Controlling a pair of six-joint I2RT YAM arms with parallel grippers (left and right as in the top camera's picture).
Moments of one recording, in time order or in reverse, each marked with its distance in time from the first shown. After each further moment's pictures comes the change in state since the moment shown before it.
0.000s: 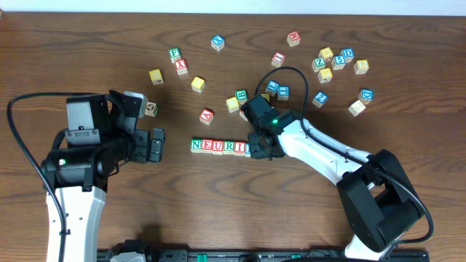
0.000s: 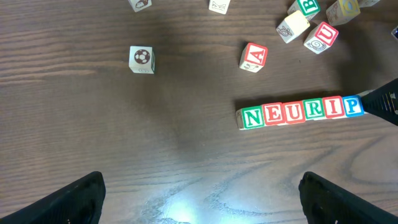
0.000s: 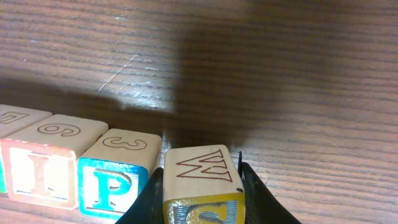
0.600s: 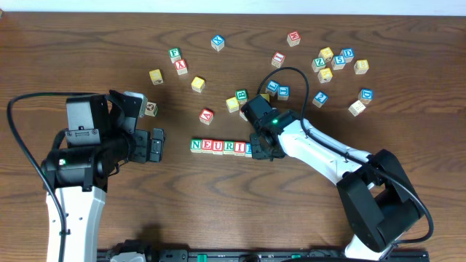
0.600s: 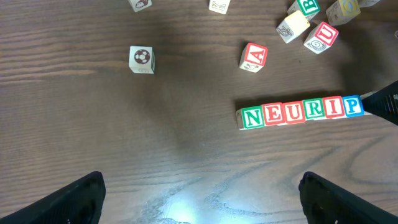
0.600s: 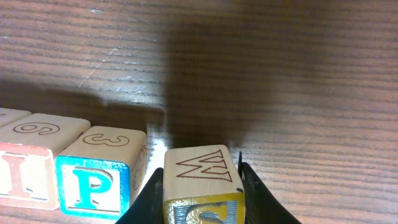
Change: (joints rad) left arm 0.000 0.000 0.000 0.000 0.000 0.000; right arm 0.000 0.000 0.000 -0.027 0.019 0.021
